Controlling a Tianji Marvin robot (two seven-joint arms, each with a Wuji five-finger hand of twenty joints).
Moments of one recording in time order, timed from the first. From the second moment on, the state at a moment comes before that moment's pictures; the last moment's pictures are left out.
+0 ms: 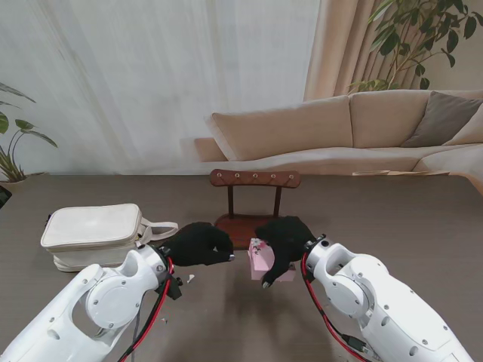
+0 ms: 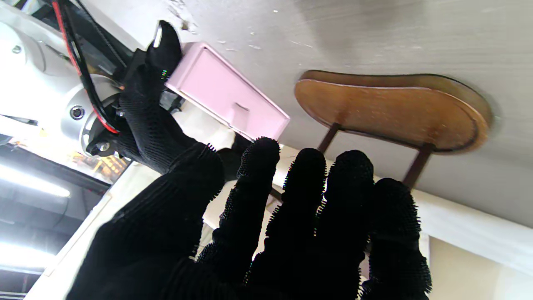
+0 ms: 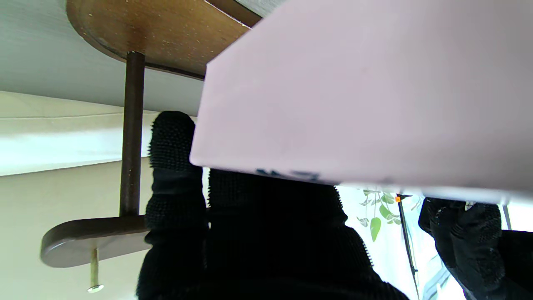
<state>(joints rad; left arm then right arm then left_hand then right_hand) 1.57 -1.07 -1.18 -1.81 0.55 -0.17 -0.23 -1.35 -1.05 0.99 -1.54 -0.98 -0.24 -0.02 0.87 -0.41 0.54 -0.10 0.92 0.24 0.49 0.50 0.99 0.34 0.39 0.74 0.95 0.41 0.55 1.36 0.35 0.44 1.26 0.71 0.02 -1.14 0.91 -0.40 0.83 0.15 0.78 0.51 1.06 0.11 0.67 0.73 1.10 0.12 0.61 0.51 0.76 0.20 1.09 0.45</state>
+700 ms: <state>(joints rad) 1.75 -1.06 -1.45 -1.88 0.77 -0.23 -0.12 -1.37 -1.05 1.03 -1.54 -0.98 -0.27 -0.01 0.71 -0.43 0.67 -0.10 0.84 0.21 0.28 0.43 0.86 0.29 0.20 0.52 0.66 0.43 0.28 1.13 0.16 0.39 0.98 0.63 0.02 -1.14 0.91 -0.40 0.83 0.15 0.78 0.51 1.06 0.11 0.67 0.73 1.10 0.12 0.61 0.51 0.76 0.20 1.09 0.45</state>
